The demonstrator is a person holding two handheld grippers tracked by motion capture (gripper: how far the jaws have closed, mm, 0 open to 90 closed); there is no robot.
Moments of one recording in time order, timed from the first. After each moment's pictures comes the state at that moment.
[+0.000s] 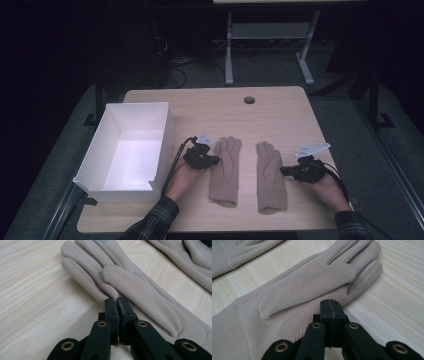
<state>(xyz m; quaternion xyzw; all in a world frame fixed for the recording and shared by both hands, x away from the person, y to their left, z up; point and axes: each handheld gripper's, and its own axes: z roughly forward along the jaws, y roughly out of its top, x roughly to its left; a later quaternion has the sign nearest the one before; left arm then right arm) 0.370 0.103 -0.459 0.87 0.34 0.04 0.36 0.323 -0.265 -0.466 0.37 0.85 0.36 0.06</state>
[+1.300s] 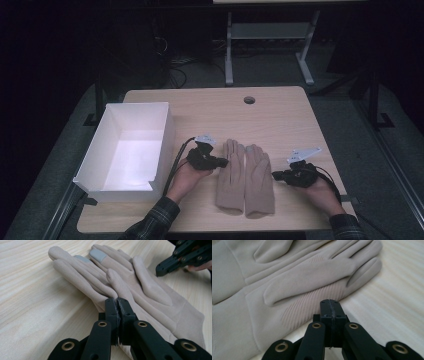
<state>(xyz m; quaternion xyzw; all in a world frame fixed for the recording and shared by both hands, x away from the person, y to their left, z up) 0.361 0.093 -0.444 0.85 0.31 -0.04 0.43 0.312 -0.243 -0.466 0.34 0.86 0.37 0.05</state>
